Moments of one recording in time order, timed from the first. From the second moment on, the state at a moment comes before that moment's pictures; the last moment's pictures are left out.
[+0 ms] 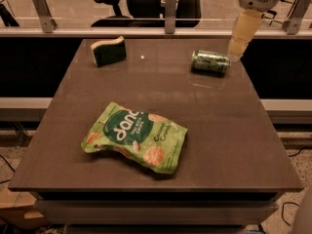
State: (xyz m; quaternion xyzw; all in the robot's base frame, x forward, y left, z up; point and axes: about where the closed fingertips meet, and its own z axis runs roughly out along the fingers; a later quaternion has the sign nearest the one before) arm 0.628 -0.216 0.984 -0.57 0.80 -0.09 0.17
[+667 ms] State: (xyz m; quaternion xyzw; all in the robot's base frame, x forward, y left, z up) arm 0.656 -0.215 0.955 -0.57 0.81 -0.06 0.16
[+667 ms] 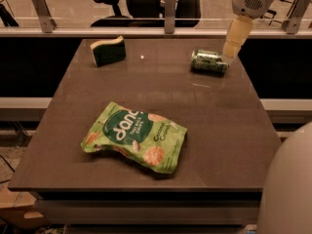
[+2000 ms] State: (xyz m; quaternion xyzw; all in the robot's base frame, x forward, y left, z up) arm 0.680 -0.197 0.891 -0.58 0.80 -0.03 0.10
